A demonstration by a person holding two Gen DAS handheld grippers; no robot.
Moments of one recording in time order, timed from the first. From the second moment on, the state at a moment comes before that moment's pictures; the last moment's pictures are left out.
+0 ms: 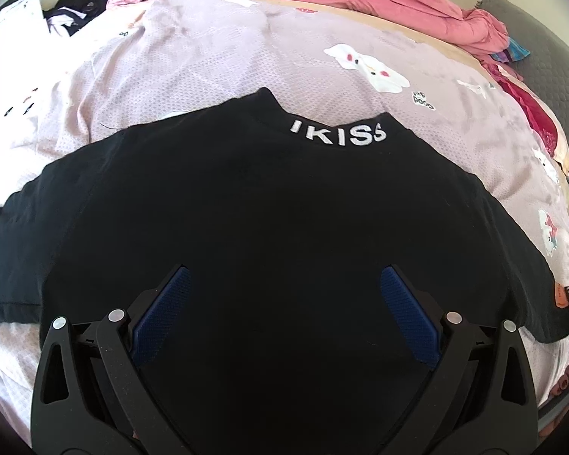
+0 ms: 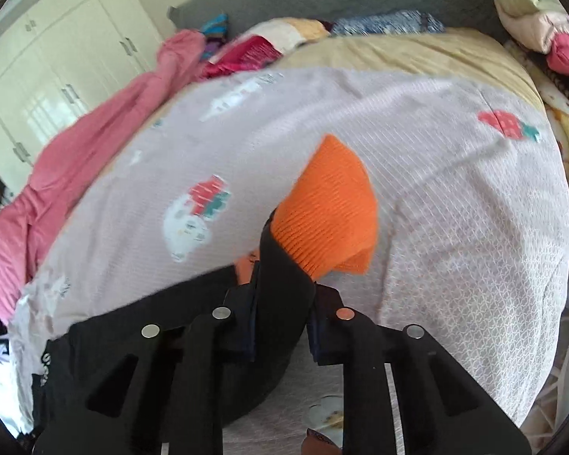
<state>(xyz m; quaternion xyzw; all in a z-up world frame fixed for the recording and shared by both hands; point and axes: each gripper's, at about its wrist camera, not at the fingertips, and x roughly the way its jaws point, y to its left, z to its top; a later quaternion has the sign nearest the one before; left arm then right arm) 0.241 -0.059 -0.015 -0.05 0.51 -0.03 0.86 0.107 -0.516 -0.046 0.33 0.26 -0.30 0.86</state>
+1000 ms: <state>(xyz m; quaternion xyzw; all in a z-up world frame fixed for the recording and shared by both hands) 0.250 0.012 0.017 -0.09 0.49 -0.03 0.87 0.204 -0.252 0.059 0.20 0.23 0.02 0.95</state>
